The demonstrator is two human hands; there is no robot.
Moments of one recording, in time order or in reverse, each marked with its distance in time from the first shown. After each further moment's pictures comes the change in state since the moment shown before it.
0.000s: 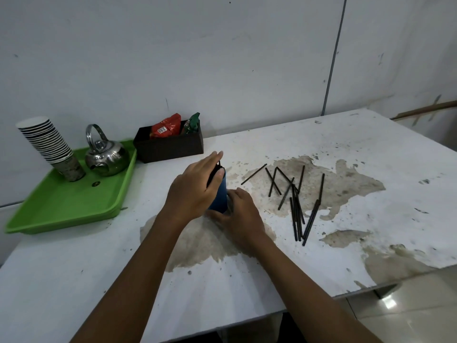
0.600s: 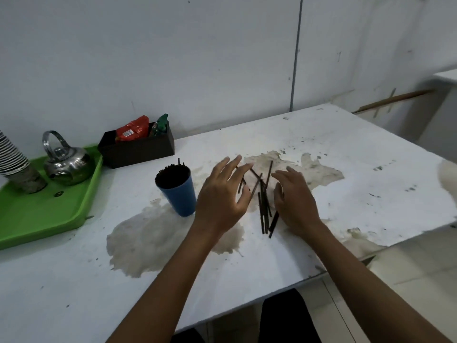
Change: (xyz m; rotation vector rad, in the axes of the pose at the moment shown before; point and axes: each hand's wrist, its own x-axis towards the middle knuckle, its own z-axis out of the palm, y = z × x) left_hand -0.006 0.095 0.074 -0.084 0.182 0.246; right_hand -0.020 0.094 -0.142 -0.323 0.239 0.013
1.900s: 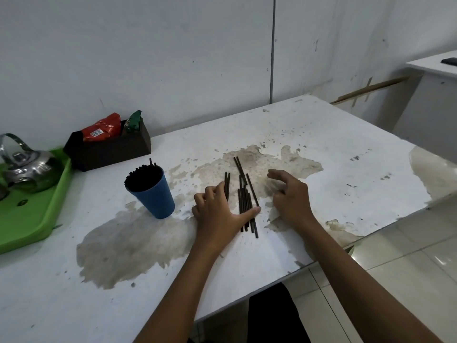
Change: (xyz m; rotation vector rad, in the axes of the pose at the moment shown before) left_hand -0.023 0.025 0.052 0.051 -0.291 -0.468; right_hand -0.007 0.030 -0.017 0.412 0.025 0.264
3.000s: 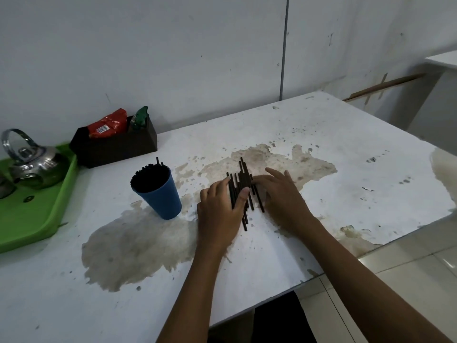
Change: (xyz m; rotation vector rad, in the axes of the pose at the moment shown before) left_hand 0.014 -0.010 0.004 -0.141 0.166 0.034; right_hand 0.019 0.001 0.032 -0.506 -0.270 -0.356
